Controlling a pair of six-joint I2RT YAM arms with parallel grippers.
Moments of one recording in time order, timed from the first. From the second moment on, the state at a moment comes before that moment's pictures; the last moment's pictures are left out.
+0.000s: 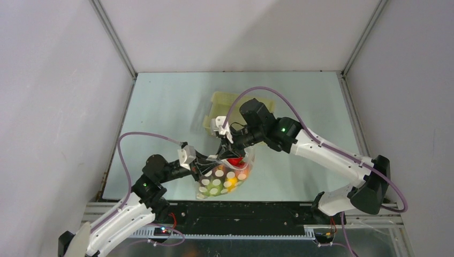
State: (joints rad) left arm -0.70 0.46 0.27 0.28 0.58 -0.11; right arm 0.96 1.42 1.37 -0.53 -0.70 -0.38
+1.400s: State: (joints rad) left arm -0.70 0.35 0.22 0.30 0.51 -0.13; right arm 0.84 1.33 1.26 -0.62 -0.65 -0.43
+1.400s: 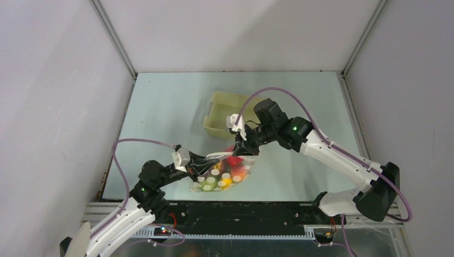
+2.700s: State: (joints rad) left arm -0.70 0.23 0.19 0.22 0.34 -0.10; right arm 0.75 1.29 1.23 -0.72 -0.58 -0.50
